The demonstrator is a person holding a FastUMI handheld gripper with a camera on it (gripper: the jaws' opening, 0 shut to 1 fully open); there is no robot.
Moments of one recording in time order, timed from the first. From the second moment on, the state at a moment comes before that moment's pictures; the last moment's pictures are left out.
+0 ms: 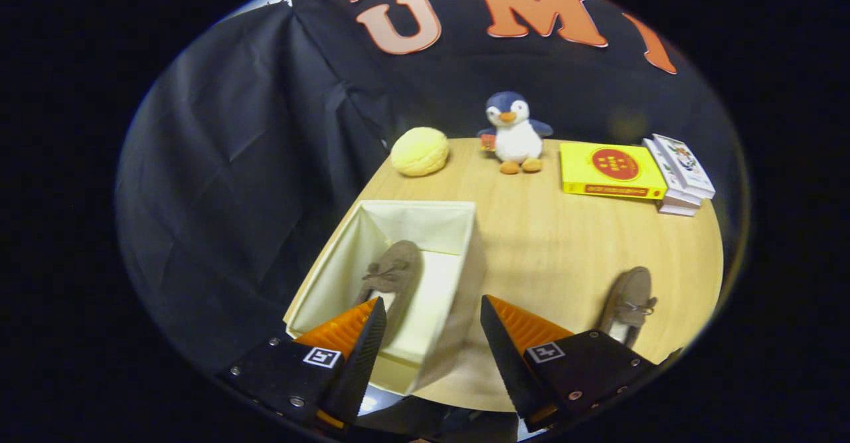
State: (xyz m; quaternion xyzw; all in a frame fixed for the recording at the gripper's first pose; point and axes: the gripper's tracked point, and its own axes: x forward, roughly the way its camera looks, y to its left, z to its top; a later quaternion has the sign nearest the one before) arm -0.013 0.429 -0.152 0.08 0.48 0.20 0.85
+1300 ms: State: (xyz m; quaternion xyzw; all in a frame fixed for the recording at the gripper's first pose) arm -0.019 0.178 -0.361 0.07 0.51 0.00 0.86
